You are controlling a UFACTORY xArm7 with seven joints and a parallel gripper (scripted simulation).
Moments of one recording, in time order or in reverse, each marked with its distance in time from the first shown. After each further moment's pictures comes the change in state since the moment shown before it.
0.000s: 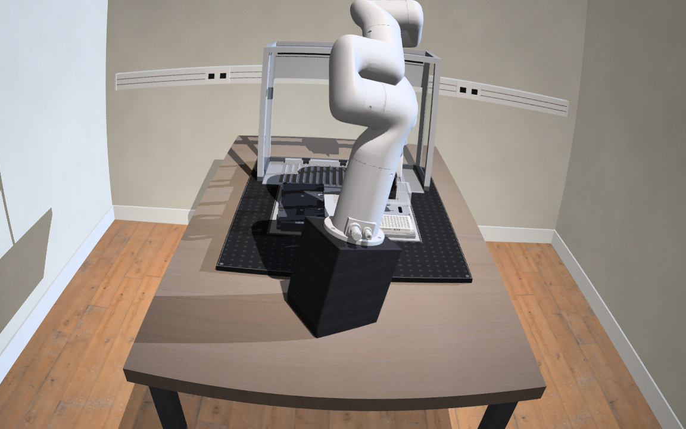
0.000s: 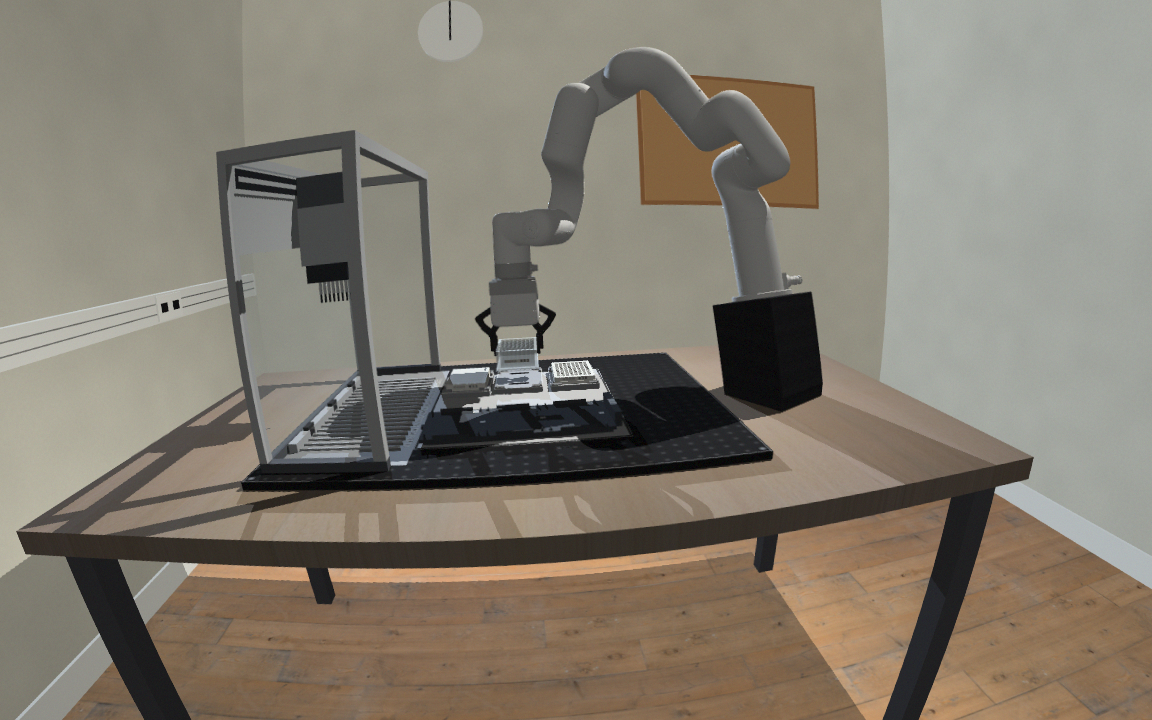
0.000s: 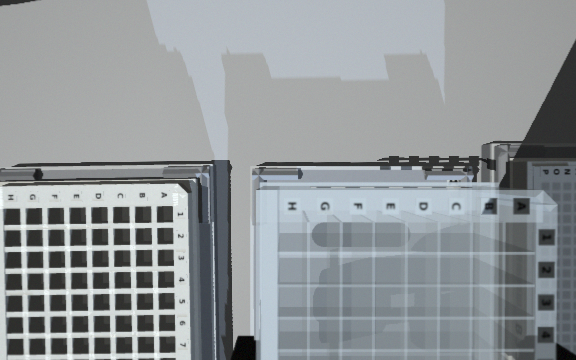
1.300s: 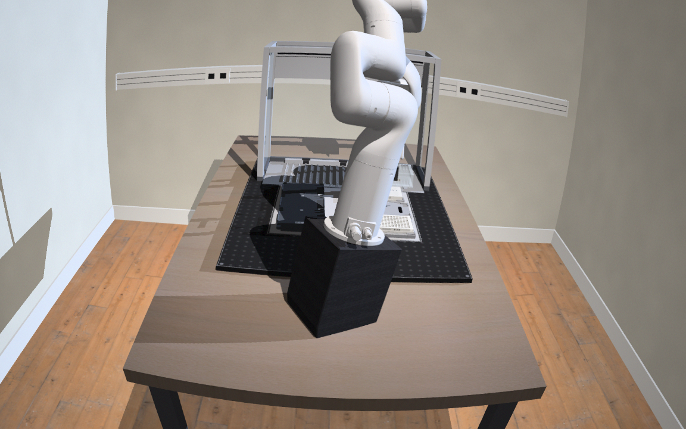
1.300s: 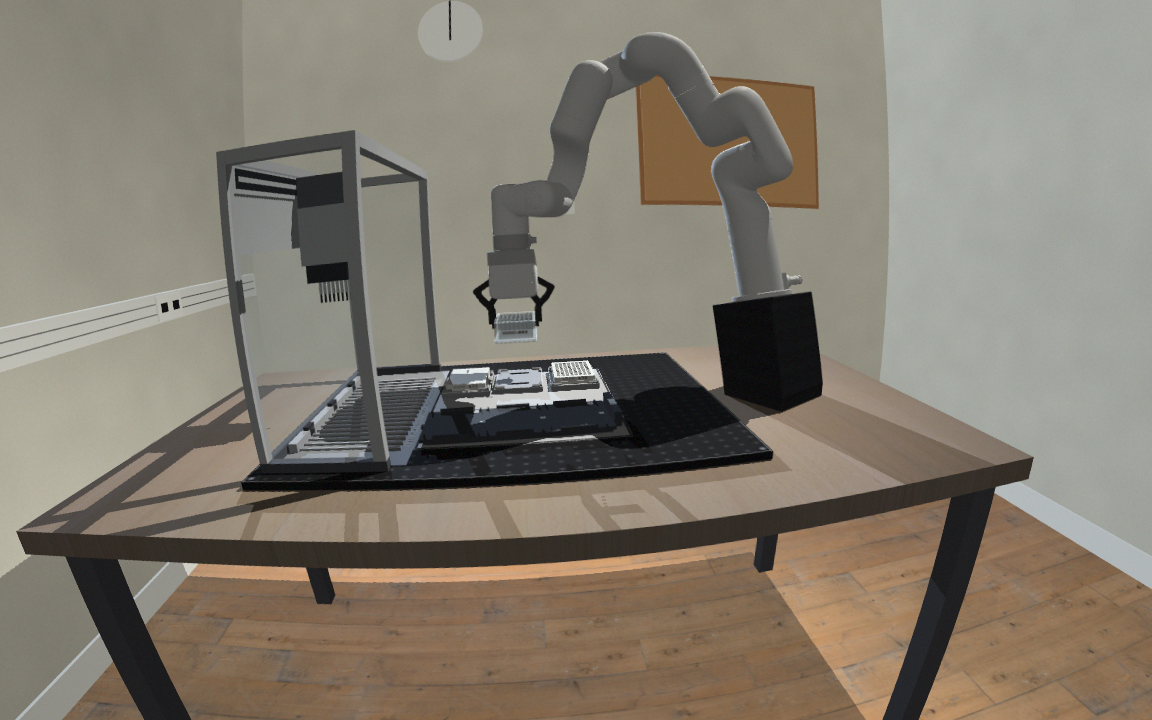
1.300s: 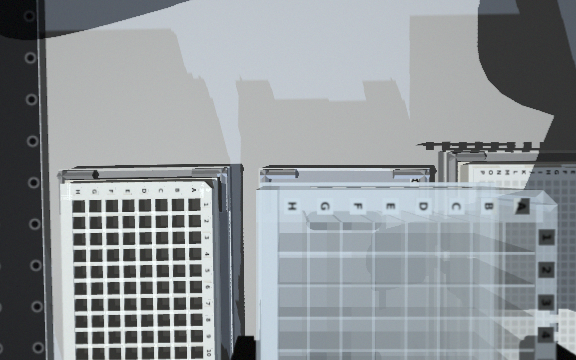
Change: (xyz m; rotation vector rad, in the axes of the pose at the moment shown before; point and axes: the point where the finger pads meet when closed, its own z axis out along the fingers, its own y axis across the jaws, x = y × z) arm 0.000 0.000 -0.058 0.000 0.001 0.000
